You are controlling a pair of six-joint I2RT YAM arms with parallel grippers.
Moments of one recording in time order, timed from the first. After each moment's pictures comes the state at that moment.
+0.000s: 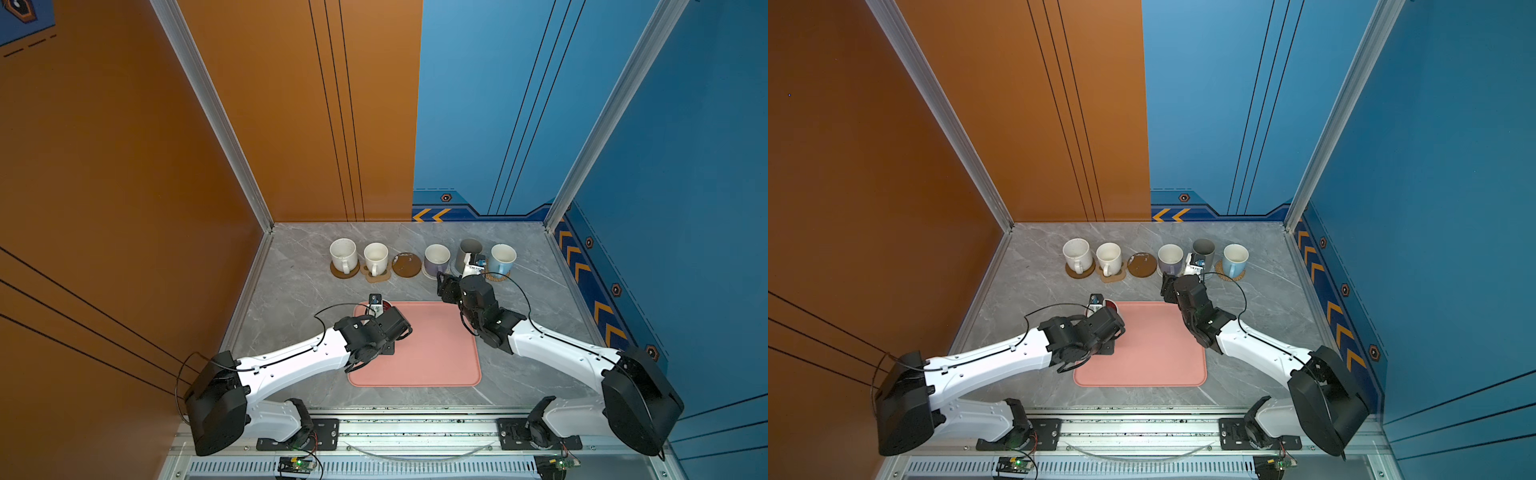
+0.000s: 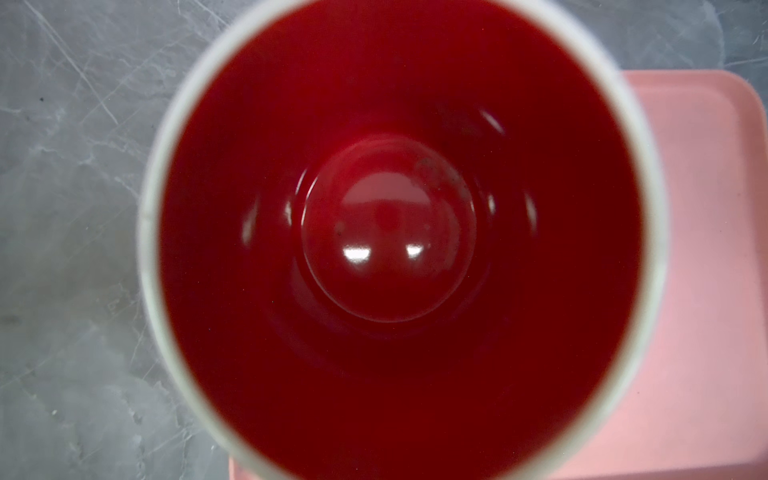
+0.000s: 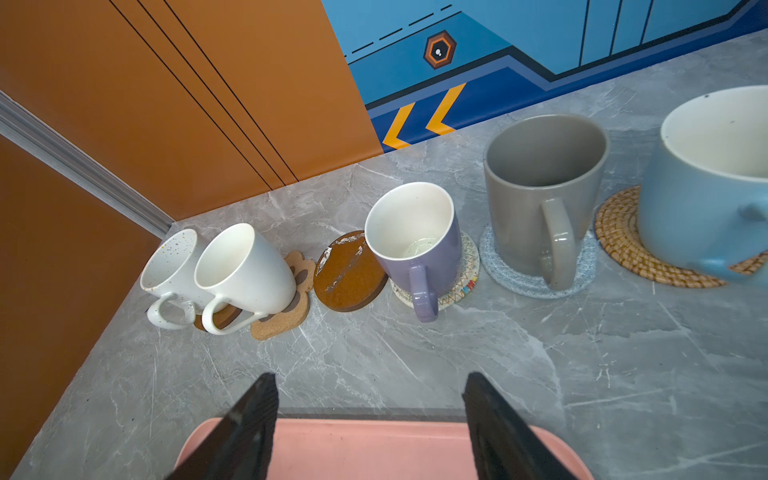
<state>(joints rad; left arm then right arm) -0.93 1.34 0.93 -0.74 -0.38 -0.85 0.67 1.34 0.75 0.19 0.40 0.60</state>
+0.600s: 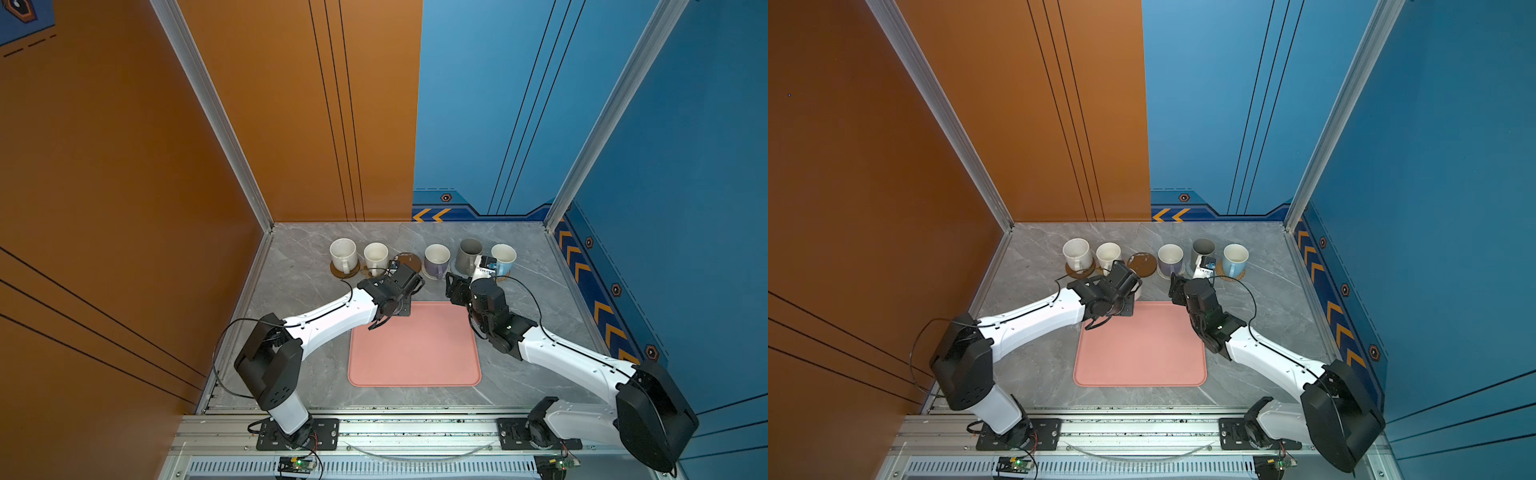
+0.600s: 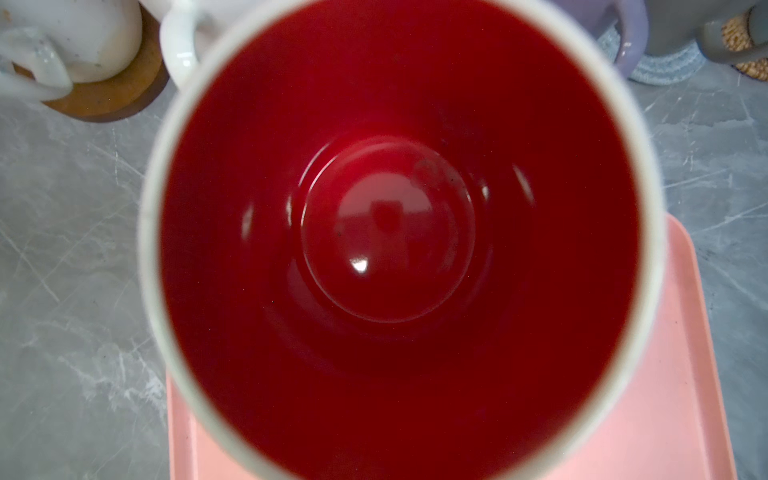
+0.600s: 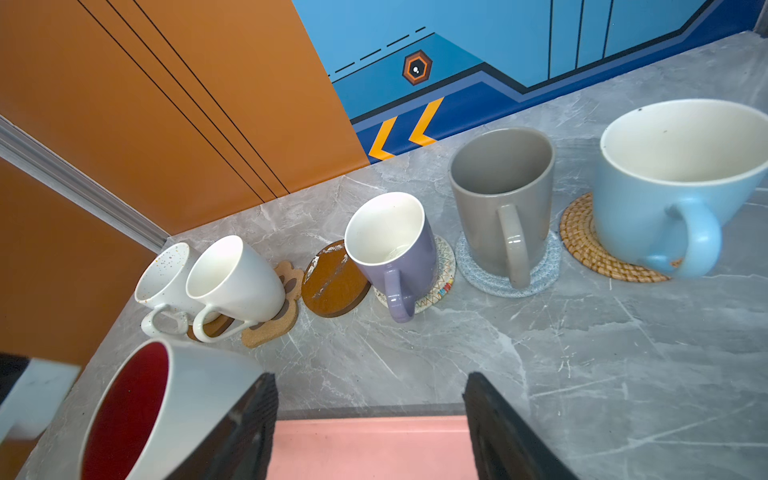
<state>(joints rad) -0.76 1.68 1.29 -0.67 -0.30 -0.62 0.63 1.25 0.68 0.19 0.40 0.60</state>
